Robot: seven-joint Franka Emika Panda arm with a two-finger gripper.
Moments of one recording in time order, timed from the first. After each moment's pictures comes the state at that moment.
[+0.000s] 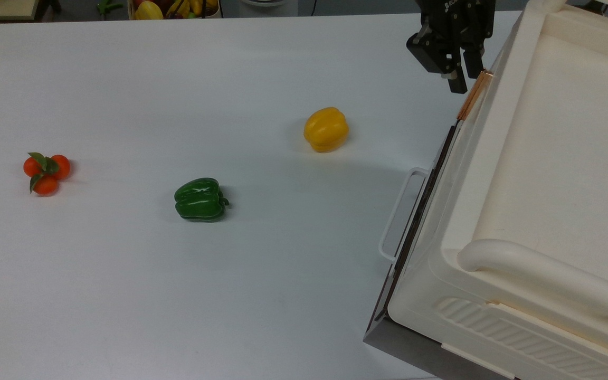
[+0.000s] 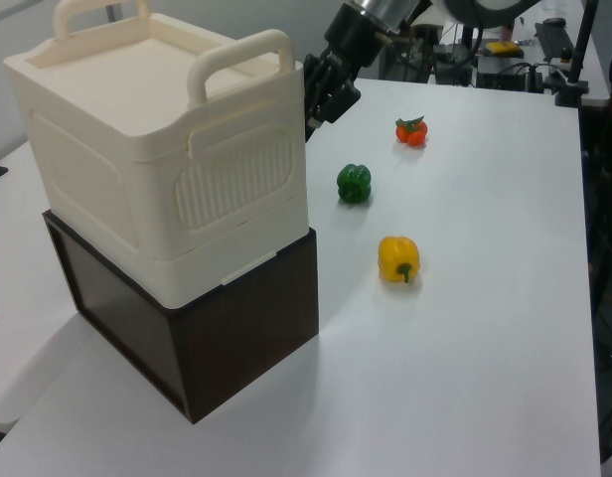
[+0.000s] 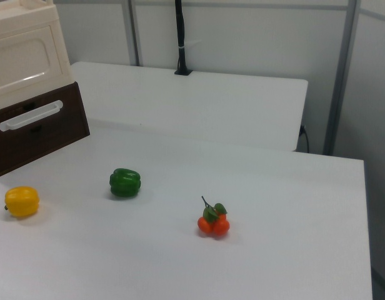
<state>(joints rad) 0.17 0.20 0.29 -1.55 0.21 2.37 -0.48</state>
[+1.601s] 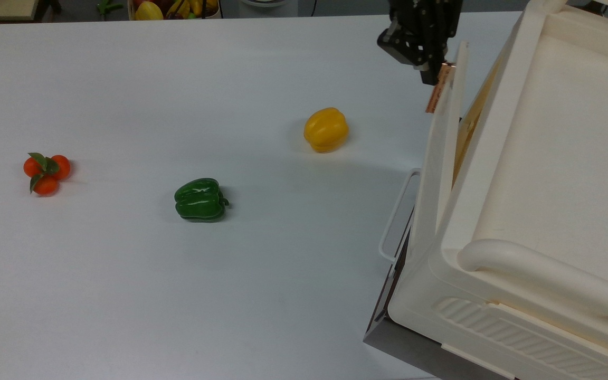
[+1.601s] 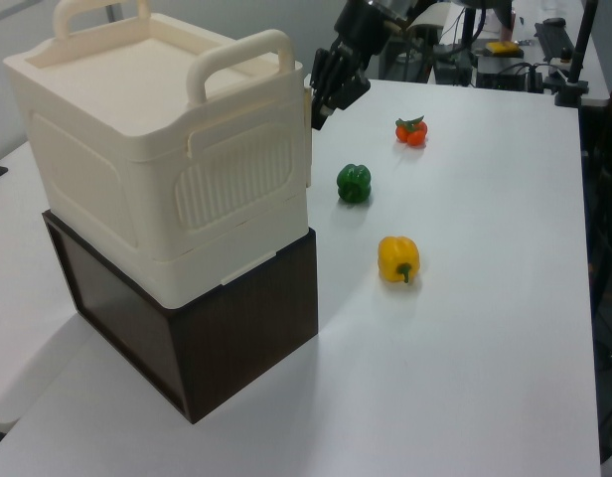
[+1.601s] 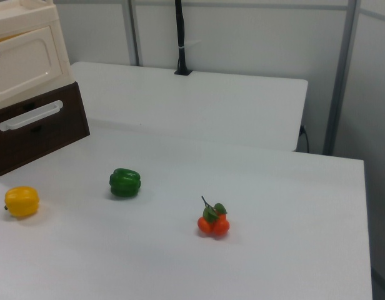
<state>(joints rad) 0.11 0.16 0.29 -1.55 0.22 2.23 -0.52</state>
